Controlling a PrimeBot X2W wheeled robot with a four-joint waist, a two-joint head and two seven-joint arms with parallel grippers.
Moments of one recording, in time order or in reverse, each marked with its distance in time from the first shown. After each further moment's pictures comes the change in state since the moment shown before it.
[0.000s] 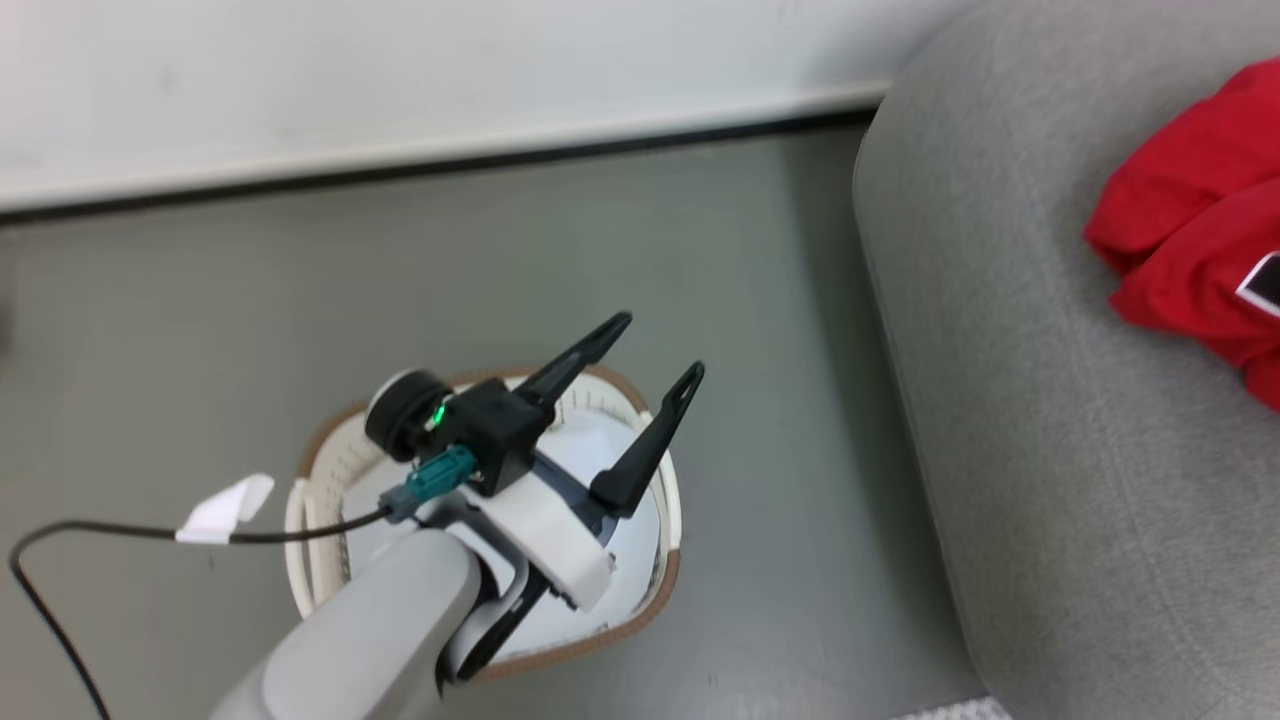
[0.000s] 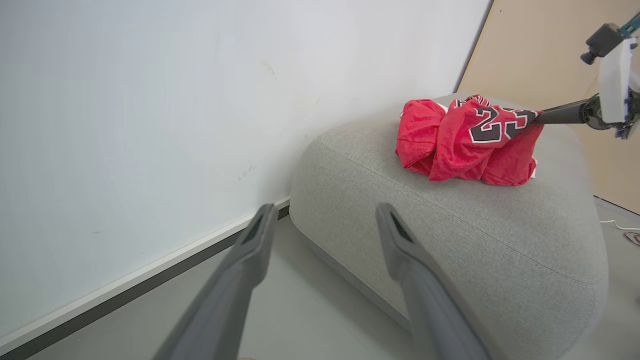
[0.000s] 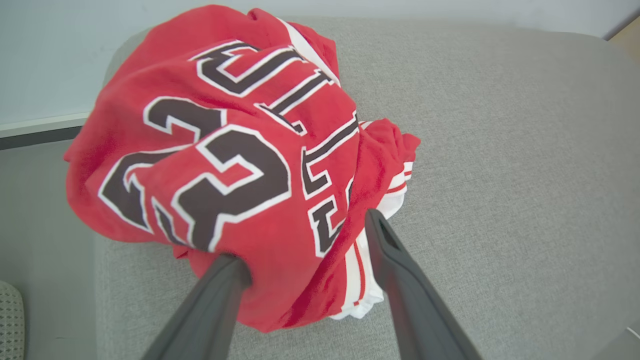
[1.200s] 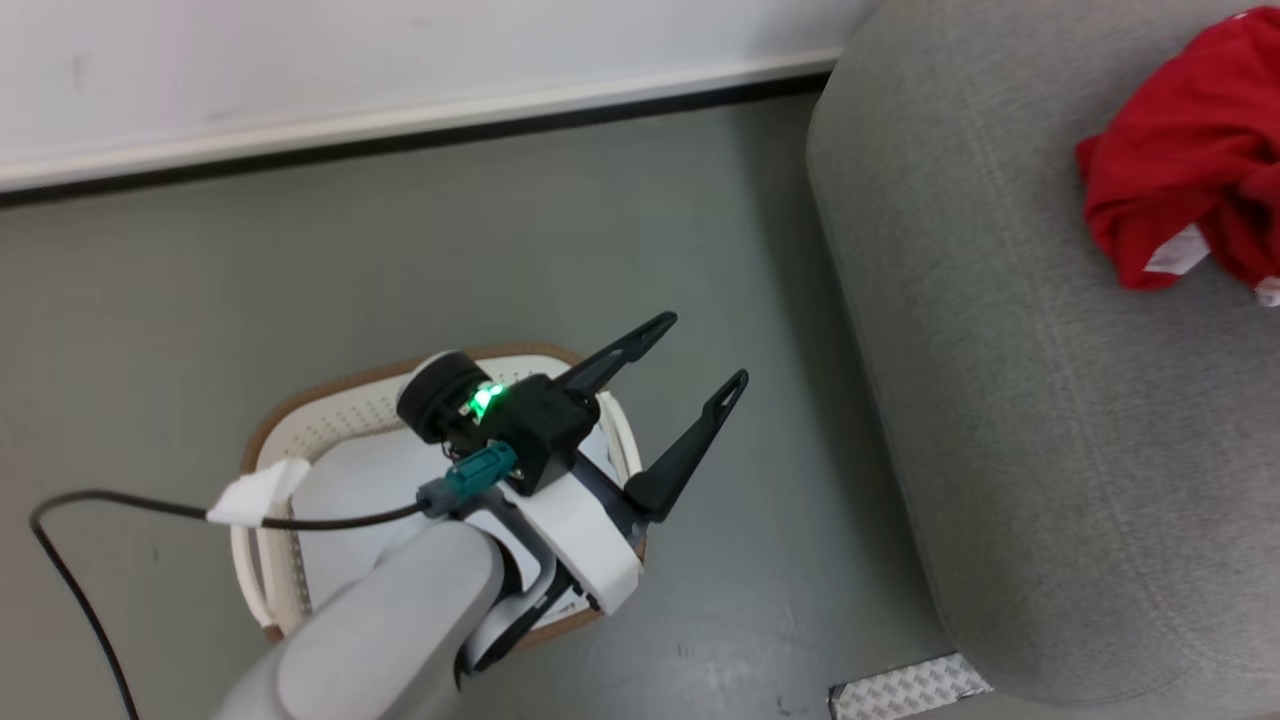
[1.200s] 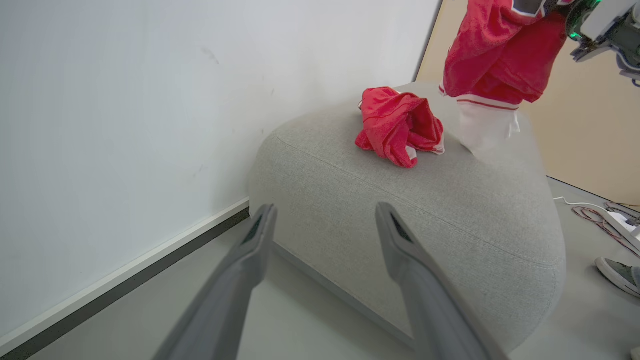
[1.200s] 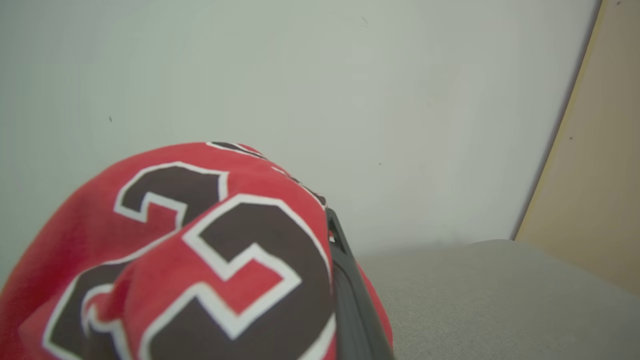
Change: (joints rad) left arm -0.007 -0.013 -0.020 -0.038 0.034 -0.028 0.053; right arm 0.124 0.238 -0.520 -0.407 -0.314 0.000 -0.468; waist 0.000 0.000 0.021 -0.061
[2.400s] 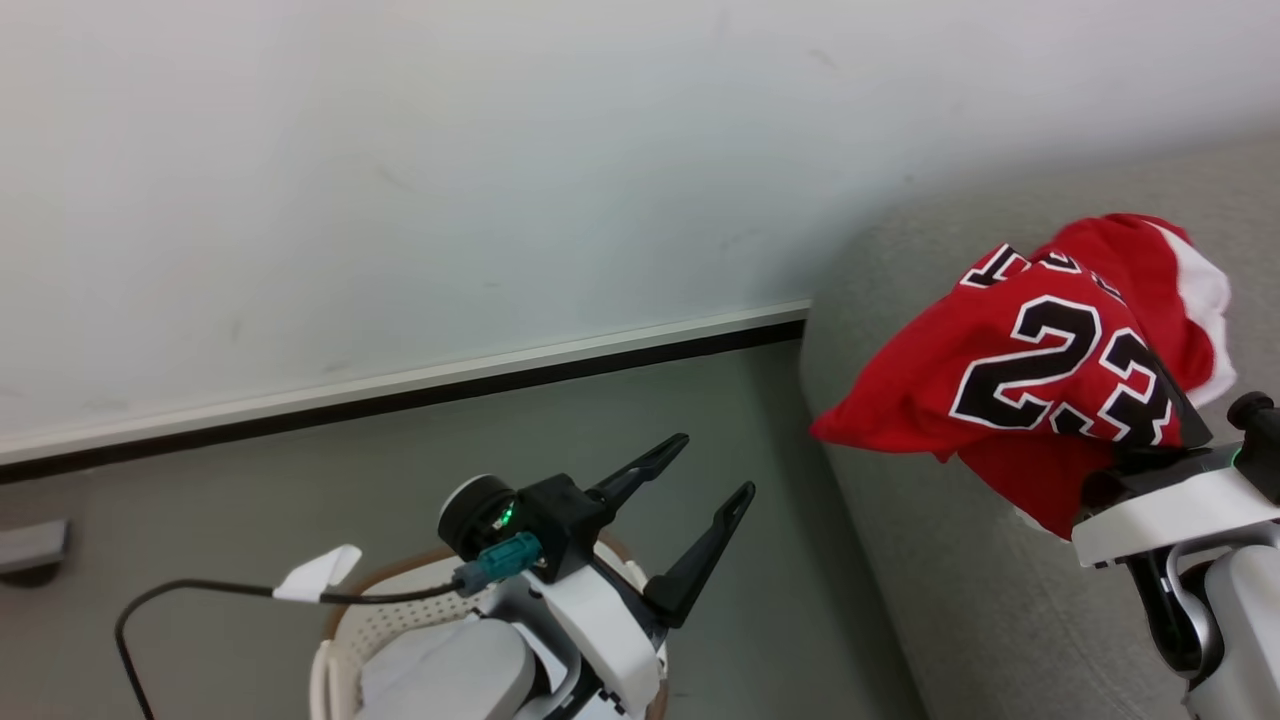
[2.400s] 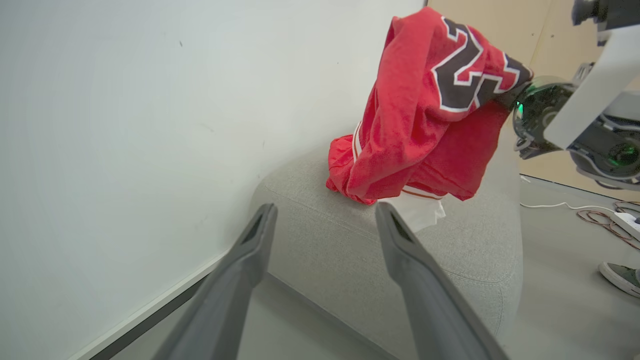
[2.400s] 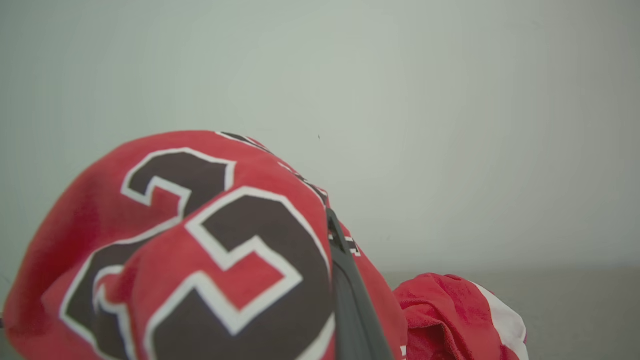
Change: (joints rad) left arm 0.137 -0.076 -0.012 0.108 -0.049 -0.018 -0.046; right arm 0.146 0.213 0.431 0.009 -0.045 0.000 -0.016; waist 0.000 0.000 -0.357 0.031
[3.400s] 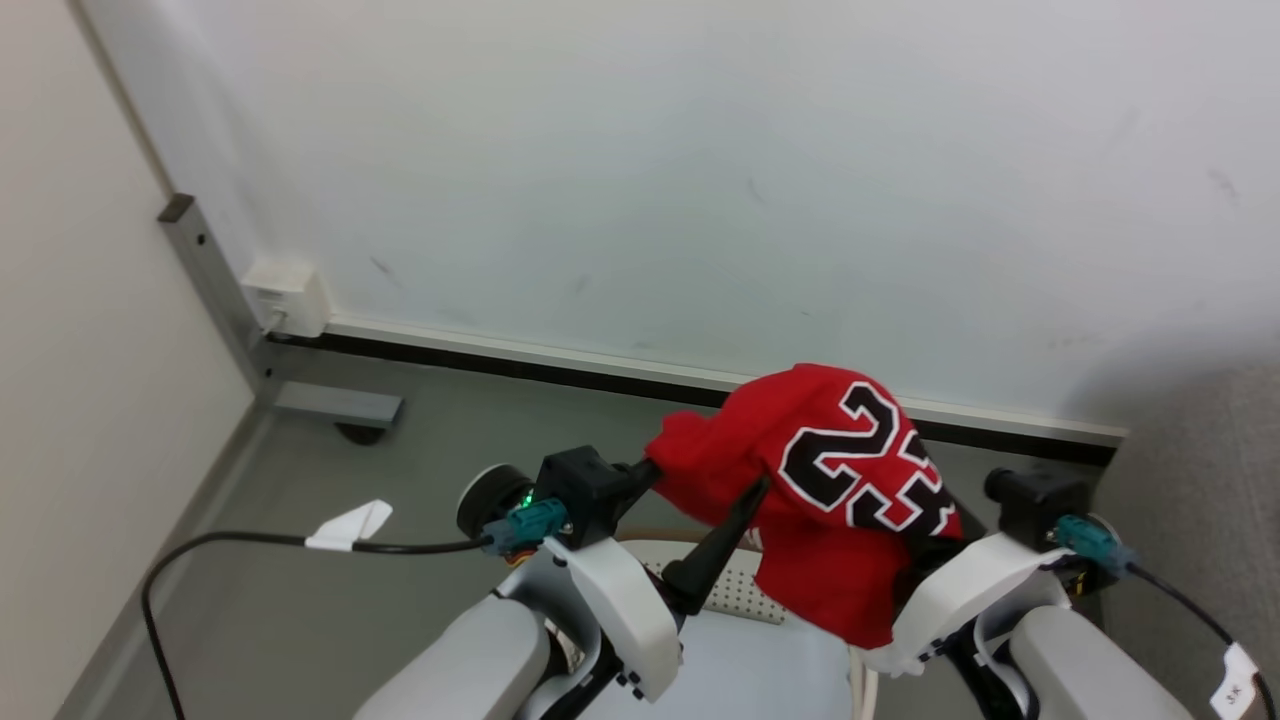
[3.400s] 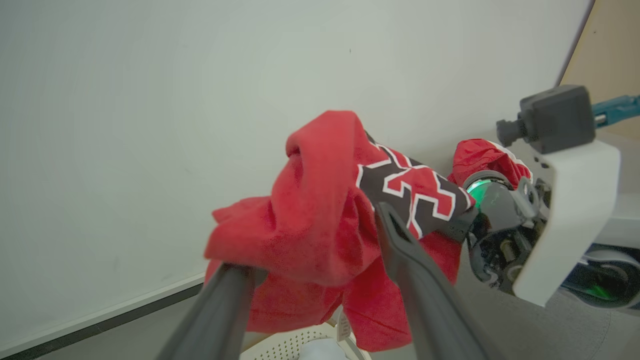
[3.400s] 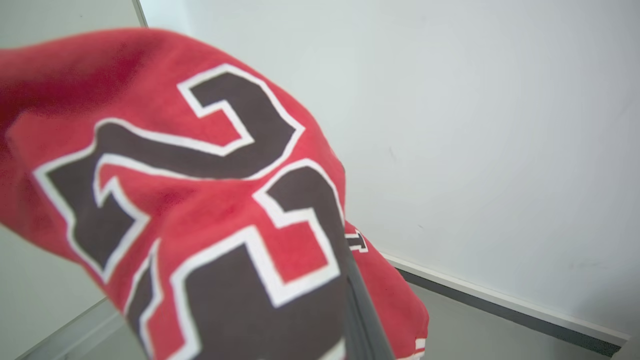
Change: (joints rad) left arm -0.026 -0.038 0.023 0.011 -0.019 -0.012 0.115; right arm -0.068 0.138 0.366 0.312 0.189 0.000 0.000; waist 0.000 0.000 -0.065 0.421
